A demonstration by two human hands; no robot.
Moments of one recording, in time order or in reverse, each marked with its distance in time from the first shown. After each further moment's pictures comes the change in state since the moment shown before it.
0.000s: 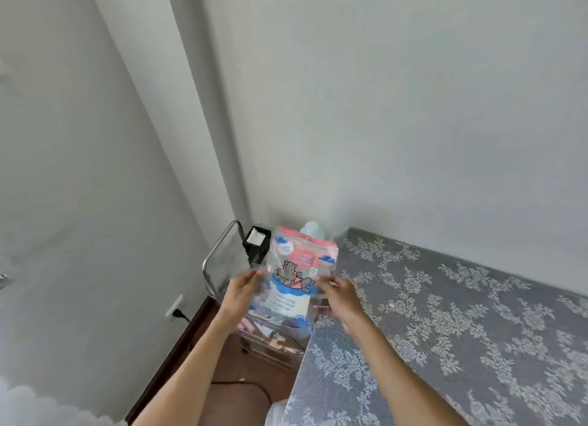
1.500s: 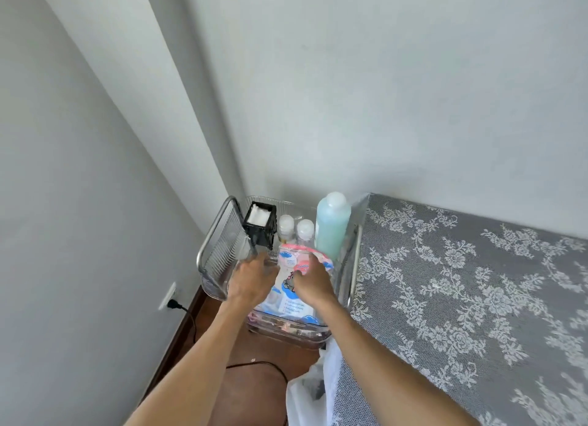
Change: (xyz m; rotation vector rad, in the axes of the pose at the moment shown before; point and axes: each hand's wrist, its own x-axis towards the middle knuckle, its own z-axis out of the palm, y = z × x) left_hand 0.116 -0.078 -0.014 0.926 -0.069 0.083; right_hand 0.110 0.047 0.126 -0.486 0.057 0.073
